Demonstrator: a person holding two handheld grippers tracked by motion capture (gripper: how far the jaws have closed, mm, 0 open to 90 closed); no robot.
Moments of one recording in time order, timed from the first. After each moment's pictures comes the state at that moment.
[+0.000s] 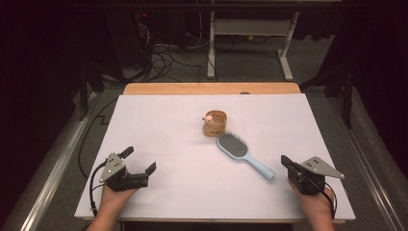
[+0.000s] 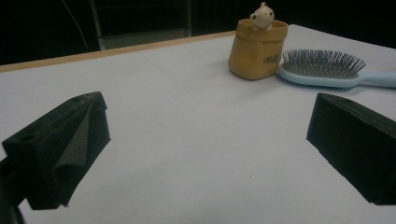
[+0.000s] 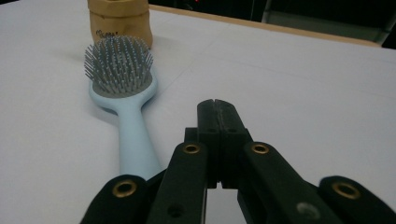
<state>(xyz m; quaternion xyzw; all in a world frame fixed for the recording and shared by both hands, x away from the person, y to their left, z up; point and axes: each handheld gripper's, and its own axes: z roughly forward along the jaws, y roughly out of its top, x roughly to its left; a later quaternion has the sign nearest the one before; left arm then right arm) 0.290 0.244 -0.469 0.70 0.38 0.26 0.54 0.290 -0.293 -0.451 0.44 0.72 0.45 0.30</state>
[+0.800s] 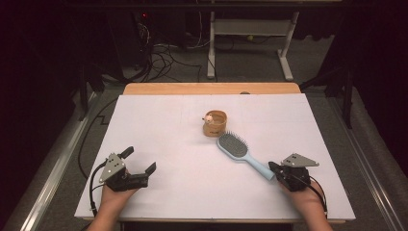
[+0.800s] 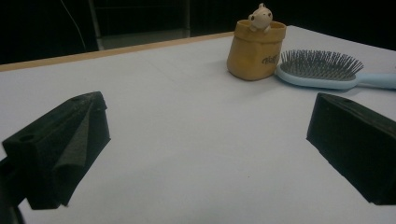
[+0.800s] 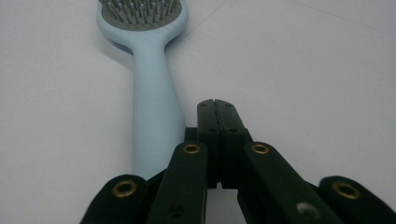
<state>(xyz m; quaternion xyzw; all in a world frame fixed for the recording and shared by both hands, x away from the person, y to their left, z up) 0.289 0.244 -0.469 0.70 0.38 0.26 0.54 0.310 -0.271 -0.468 0.42 0.80 0.36 0.24</state>
